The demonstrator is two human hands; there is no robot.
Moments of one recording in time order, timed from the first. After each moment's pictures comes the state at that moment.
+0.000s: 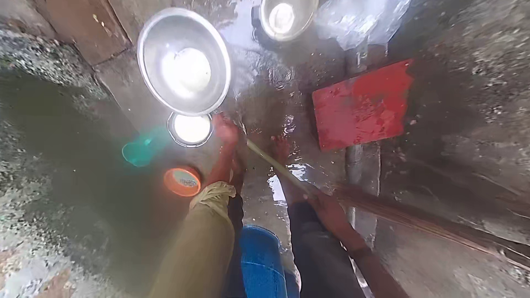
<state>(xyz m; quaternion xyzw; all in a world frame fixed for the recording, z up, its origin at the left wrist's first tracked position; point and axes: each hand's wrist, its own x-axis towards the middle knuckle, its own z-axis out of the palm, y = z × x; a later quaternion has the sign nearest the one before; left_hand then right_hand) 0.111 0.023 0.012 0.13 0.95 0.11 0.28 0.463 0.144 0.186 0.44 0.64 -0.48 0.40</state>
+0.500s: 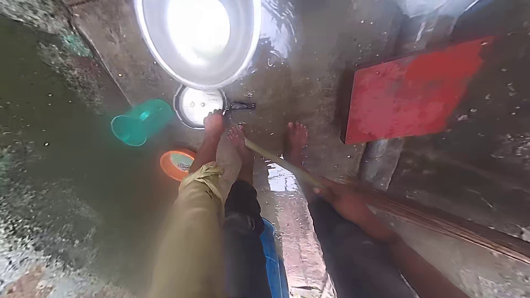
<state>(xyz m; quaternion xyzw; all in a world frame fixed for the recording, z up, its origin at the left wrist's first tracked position) 0.061 -0.115 -0.046 0.24 0.84 -0.15 0.46 0.433 0.126 0.150 0.35 0.62 -0.51 0.48</state>
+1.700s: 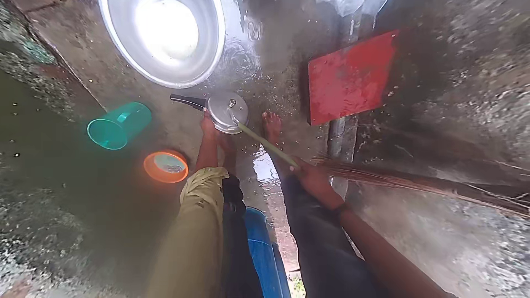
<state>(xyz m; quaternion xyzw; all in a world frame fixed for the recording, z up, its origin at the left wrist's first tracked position) 0.129 -0.068 -0.016 -0.39 0.70 0.47 0.37 0.426 0.101 0.192 0.45 0.64 -0.38 0.49</state>
